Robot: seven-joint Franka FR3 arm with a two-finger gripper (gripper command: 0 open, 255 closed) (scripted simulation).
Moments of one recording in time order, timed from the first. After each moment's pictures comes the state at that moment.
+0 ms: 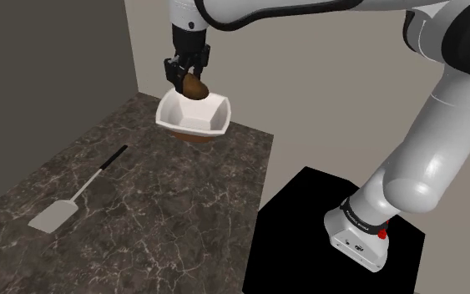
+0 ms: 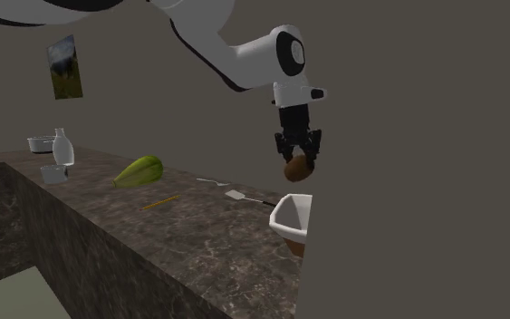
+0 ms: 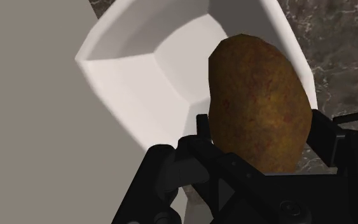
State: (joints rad) arm 0.06 0.21 0.49 -1.62 -0.26 1.86 0.39
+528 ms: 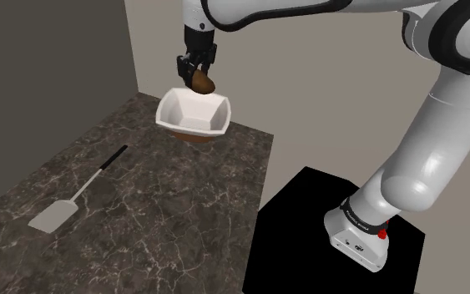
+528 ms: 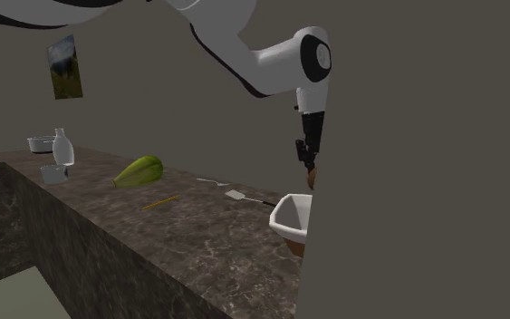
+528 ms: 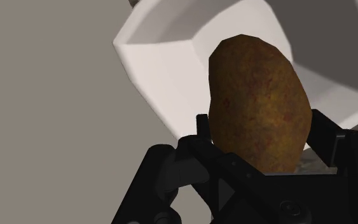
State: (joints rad) arm -0.01 0.23 0.45 -1.64 -0.25 1.91 0.29
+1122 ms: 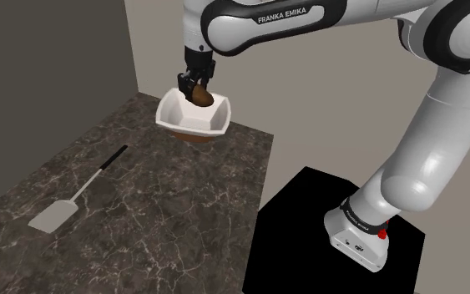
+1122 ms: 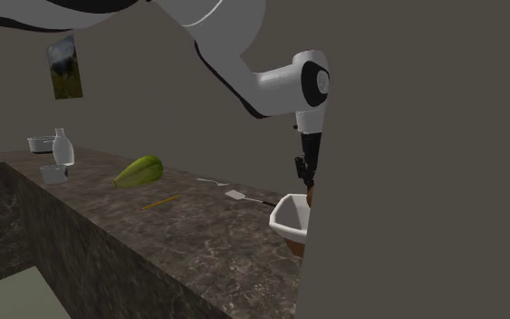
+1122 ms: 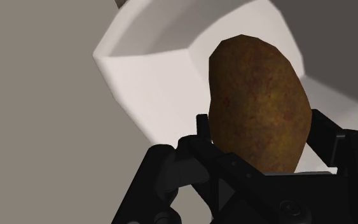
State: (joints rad) arm -0.01 0.25 0.44 -1.74 -0.27 2.02 0.31
